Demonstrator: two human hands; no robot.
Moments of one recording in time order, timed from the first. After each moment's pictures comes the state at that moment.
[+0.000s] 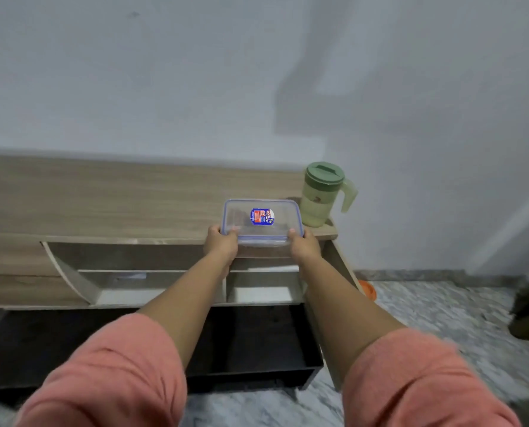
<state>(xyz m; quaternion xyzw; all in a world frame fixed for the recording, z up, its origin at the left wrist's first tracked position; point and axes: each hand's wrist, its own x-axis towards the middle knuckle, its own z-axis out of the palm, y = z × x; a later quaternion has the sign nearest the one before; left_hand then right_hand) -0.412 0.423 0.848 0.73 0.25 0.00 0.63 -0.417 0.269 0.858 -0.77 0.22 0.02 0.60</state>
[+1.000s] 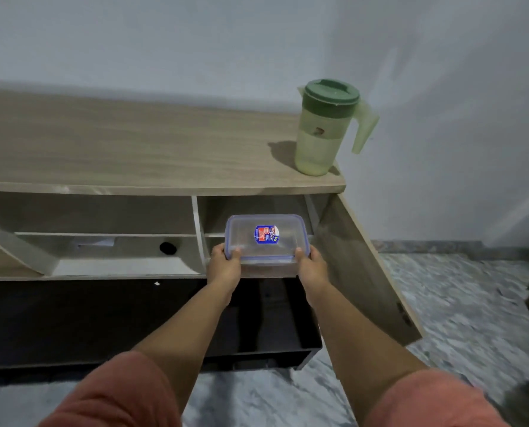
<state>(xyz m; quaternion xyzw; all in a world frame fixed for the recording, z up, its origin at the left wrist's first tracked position) -0.413 0.351 0.648 0.72 0.26 -0.07 0.64 -0.417 0.197 0.658 -0.73 0.25 0.07 0.64</state>
